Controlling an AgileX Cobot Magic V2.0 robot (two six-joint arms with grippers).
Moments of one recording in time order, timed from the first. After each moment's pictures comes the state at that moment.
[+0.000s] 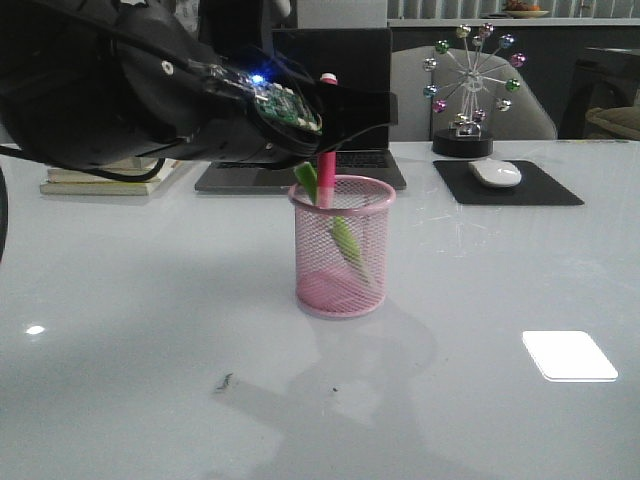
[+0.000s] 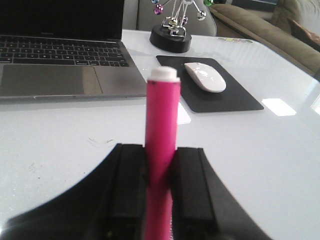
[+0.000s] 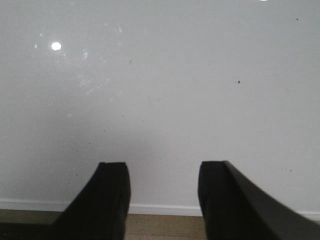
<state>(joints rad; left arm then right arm) -0.81 1.88 -1.03 -0.54 -0.62 0.11 0.00 0.69 -0.56 -0.14 0.77 0.03</state>
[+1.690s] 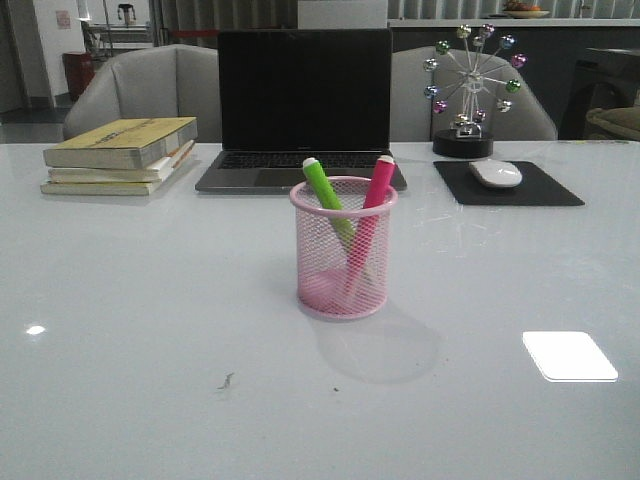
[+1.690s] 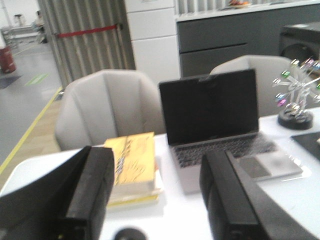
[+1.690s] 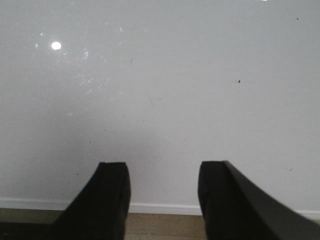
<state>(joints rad) -0.21 0.88 -0.76 -0.49 -0.03 0.58 0.00 0.69 -0.56 -0.14 0.77 0.03</state>
